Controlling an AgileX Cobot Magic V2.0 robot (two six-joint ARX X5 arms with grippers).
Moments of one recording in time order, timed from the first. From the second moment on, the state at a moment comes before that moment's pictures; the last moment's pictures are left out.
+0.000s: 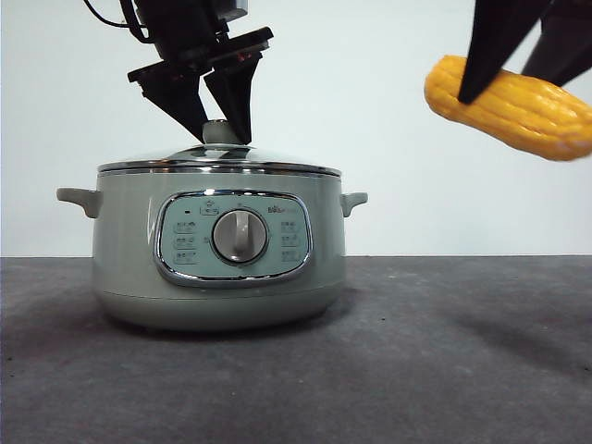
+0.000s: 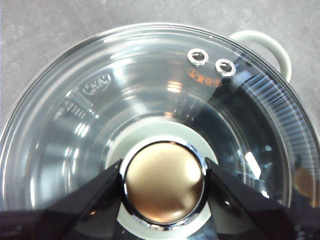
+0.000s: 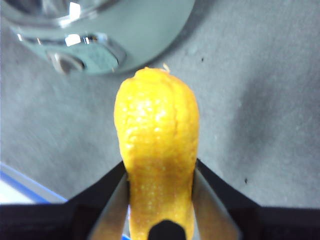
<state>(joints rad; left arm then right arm) -0.49 1.78 1.71 -0.88 0.02 0.04 0.59 1.13 1.07 -0.90 -0.10 0.21</state>
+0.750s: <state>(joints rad) -0.24 1.43 1.71 -1.01 -0.05 0.10 0.62 1.73 1.81 -0.95 -0.21 0.21</state>
